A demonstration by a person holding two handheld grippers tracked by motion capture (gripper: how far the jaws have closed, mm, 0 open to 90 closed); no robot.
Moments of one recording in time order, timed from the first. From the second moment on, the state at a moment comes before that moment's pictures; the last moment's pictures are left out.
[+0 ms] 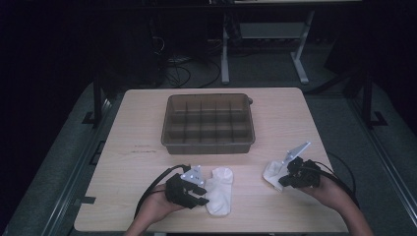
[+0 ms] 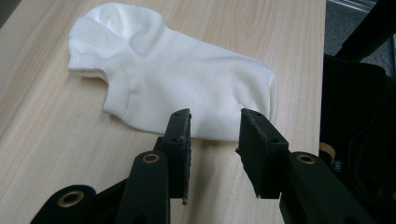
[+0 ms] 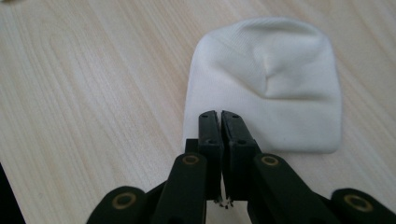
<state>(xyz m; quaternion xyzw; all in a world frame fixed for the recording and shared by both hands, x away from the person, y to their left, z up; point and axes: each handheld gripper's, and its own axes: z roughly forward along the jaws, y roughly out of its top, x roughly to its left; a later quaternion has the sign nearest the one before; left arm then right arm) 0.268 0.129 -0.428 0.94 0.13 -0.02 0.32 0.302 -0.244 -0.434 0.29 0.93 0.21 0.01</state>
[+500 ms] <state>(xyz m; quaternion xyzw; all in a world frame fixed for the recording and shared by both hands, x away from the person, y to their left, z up) 0.269 0.133 -0.426 0.94 0.13 -0.02 0.32 0.300 -0.229 -0.441 0.28 0.94 0.22 -0.01</state>
